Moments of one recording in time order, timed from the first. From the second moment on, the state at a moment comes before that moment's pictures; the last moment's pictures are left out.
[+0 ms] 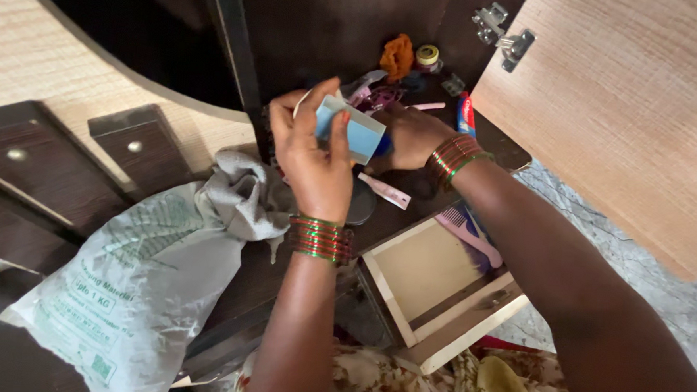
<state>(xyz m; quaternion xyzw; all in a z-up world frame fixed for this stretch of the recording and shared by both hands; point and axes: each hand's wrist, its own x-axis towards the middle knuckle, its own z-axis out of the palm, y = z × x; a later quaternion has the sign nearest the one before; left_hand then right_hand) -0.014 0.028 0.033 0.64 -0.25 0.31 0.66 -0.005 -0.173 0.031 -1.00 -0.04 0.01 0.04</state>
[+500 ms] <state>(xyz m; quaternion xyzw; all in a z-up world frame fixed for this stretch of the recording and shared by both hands) -0.008 0.028 0.024 0.65 -0.27 0.32 0.64 0.020 -0.159 0.046 -0.99 0.10 0.12 -0.03</state>
